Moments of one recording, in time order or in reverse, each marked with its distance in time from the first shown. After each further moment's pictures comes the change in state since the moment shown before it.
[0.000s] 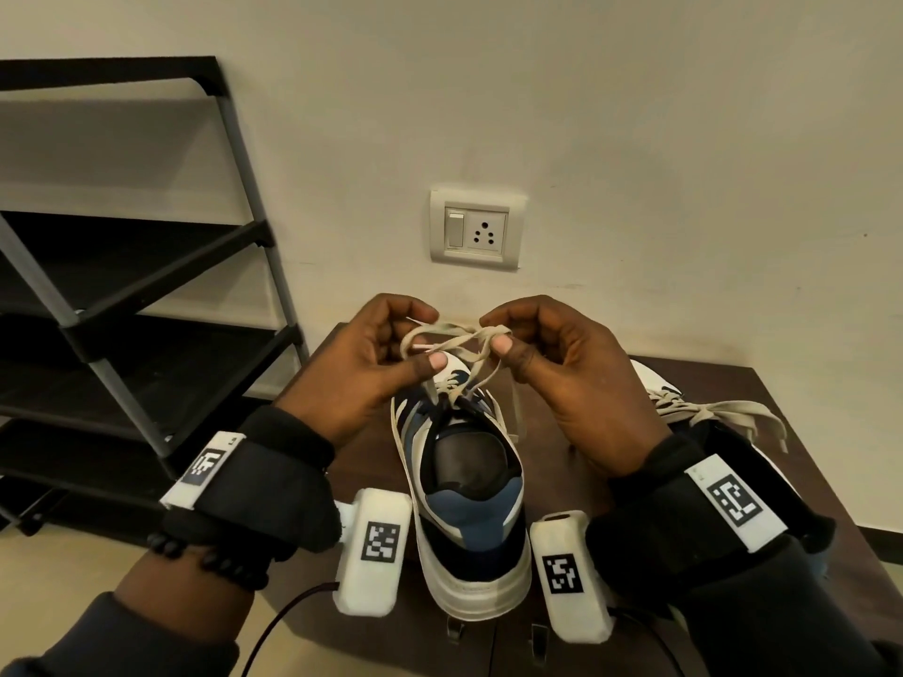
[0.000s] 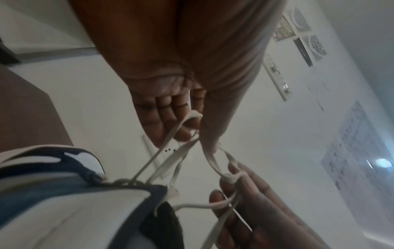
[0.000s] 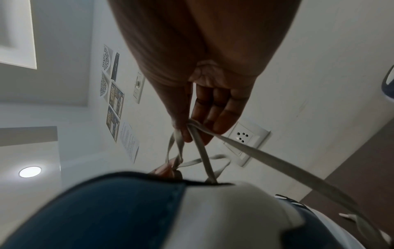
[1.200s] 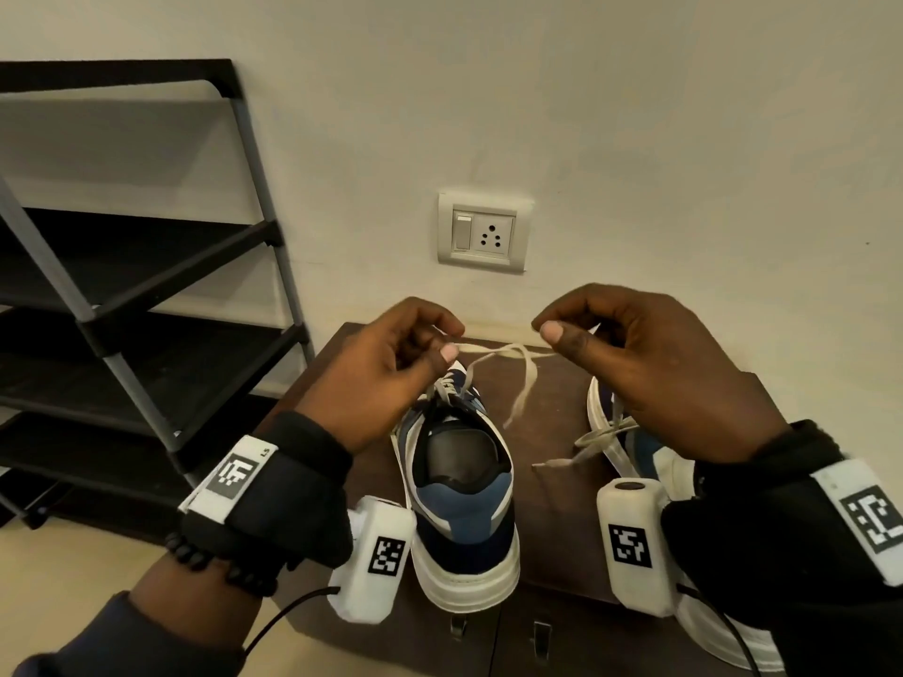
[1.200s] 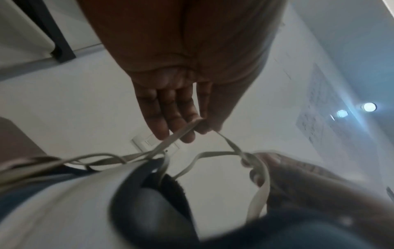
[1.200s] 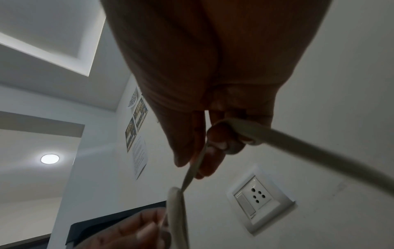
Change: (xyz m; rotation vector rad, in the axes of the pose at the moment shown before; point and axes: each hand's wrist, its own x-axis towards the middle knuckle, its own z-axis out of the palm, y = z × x) left_hand -0.008 0.007 0.006 0.188 0.022 0.117; right_hand -0.006 -0.040 -0.040 -0.528 -0.037 -0.015
